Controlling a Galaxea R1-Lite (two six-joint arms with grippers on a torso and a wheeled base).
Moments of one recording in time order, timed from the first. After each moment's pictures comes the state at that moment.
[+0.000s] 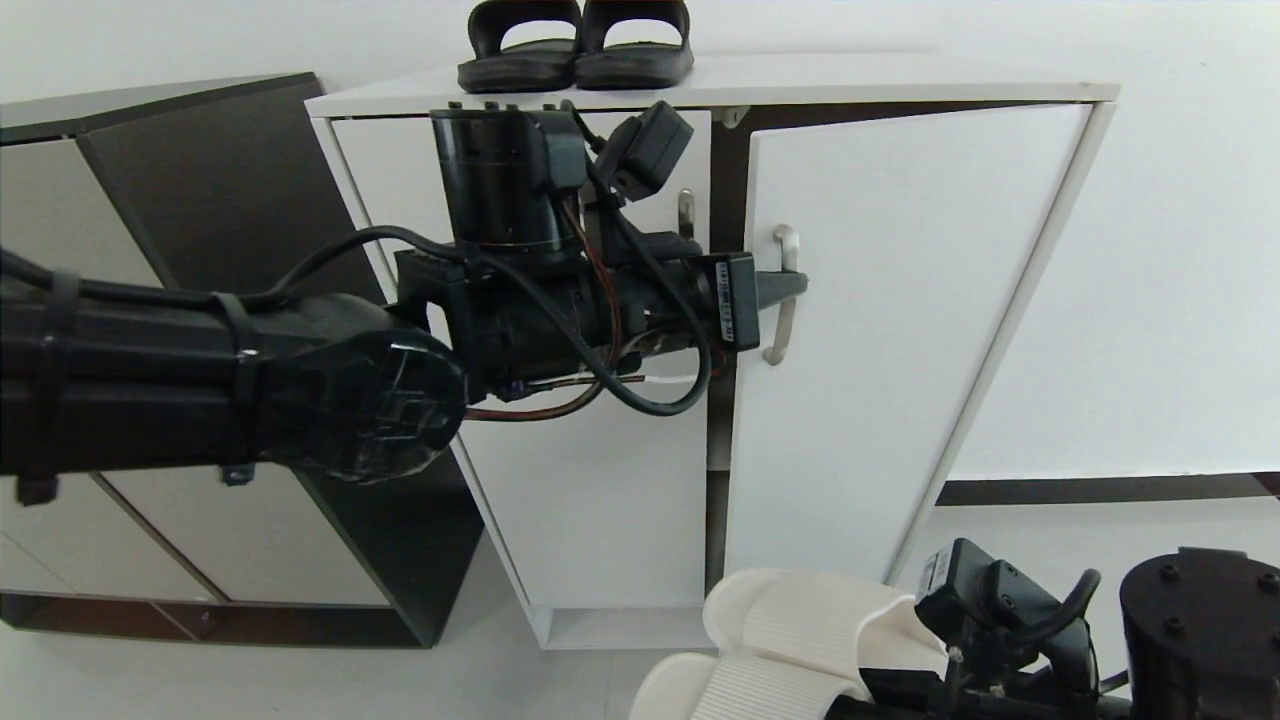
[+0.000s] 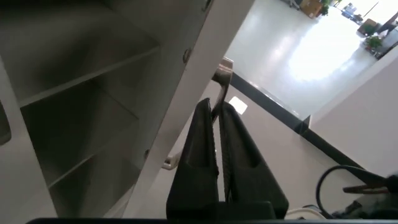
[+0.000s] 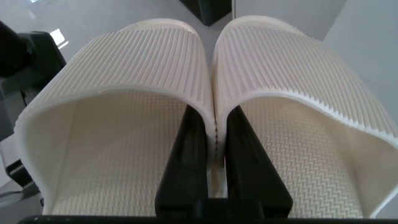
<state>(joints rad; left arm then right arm) -0.69 1.82 -1.35 -0.48 -0.38 -0.24 0.94 1.48 -0.37 -0.72 0.06 0.05</state>
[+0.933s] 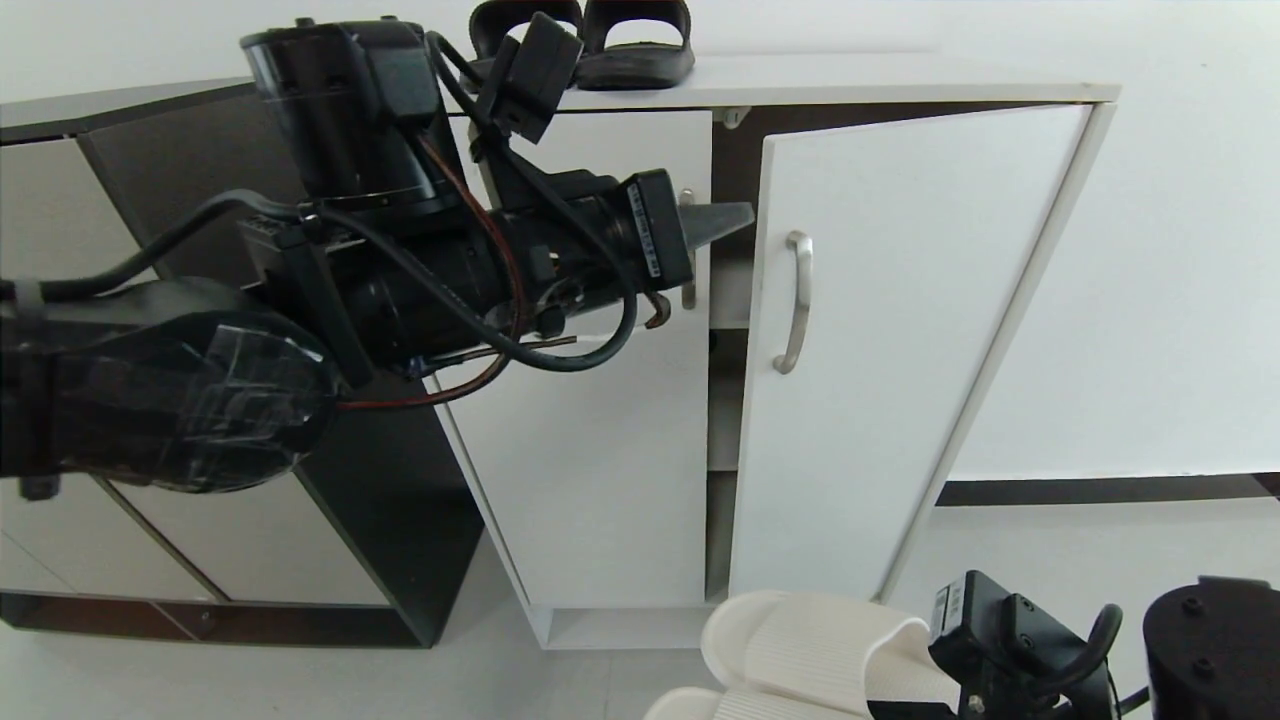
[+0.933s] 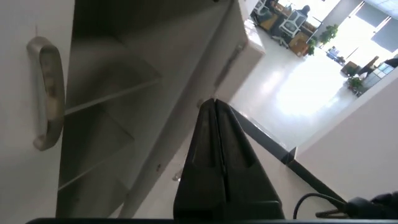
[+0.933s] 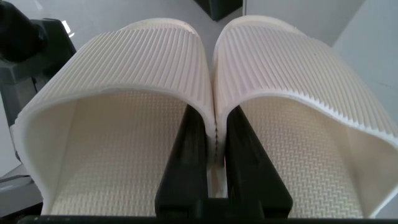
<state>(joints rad) -0.65 1.70 -1.27 -0.56 -0.37 -0.34 0.98 1.46 -0.34 -0.72 0.06 0.05</state>
